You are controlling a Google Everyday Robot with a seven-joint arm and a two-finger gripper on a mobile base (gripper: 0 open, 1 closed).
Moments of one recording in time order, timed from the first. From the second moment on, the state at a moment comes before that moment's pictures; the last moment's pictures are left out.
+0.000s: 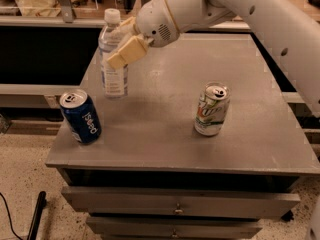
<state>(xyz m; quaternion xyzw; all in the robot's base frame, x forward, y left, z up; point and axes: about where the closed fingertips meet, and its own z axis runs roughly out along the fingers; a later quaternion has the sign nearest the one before) 0.569 0.093 0.976 -0.64 0.56 0.36 0.38</state>
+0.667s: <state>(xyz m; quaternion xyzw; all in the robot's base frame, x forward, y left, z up) 0.531 0.119 0.958 -0.72 0.48 0.38 0.34</state>
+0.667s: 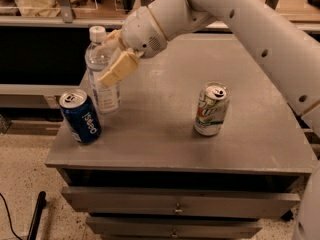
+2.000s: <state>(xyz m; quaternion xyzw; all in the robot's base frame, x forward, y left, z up) 0.519 0.128 0.949 -0.74 0.45 0.38 0.32</state>
